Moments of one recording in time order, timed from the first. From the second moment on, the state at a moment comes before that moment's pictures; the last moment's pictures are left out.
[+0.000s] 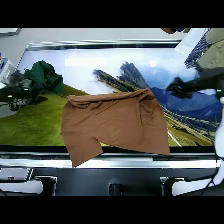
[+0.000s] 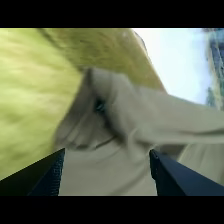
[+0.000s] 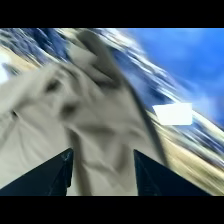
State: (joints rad) left arm 0.35 -1.55 1.39 0.89 -1.18 -1.48; right arm -0.34 -1.66 1.58 2.19 -1.31 -1.71
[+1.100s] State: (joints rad) left arm 0.55 -1.30 1.11 1.04 -1.33 -1.47; right arm -0.61 -1.23 0.59 1.98 -1.37 -1.85
